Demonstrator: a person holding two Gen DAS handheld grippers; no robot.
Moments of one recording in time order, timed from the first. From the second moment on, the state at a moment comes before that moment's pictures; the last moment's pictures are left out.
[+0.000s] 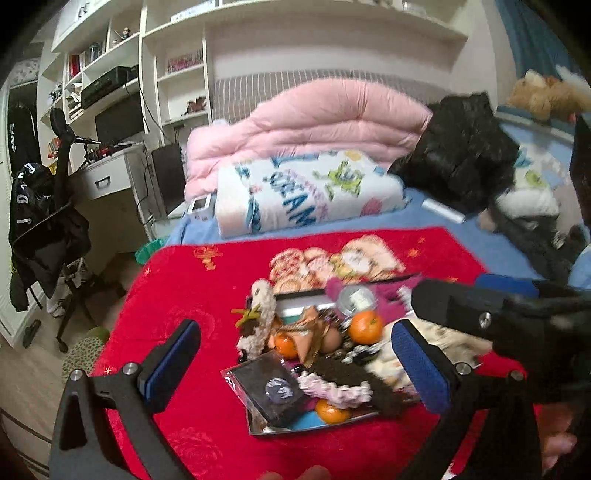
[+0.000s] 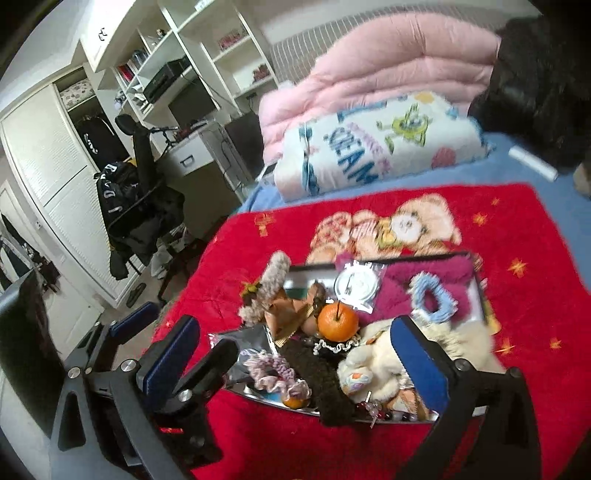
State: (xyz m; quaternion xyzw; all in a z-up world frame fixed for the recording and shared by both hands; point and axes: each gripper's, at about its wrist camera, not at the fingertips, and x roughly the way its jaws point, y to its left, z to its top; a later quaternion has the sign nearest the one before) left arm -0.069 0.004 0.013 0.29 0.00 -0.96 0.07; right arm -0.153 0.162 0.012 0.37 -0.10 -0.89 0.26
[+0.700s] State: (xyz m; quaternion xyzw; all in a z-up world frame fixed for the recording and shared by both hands) left arm 0.077 0.043 0.129 0.21 -0.01 -0.97 0.08; right arm 0.021 0.213 0.150 0.21 0.00 -0.96 0.17
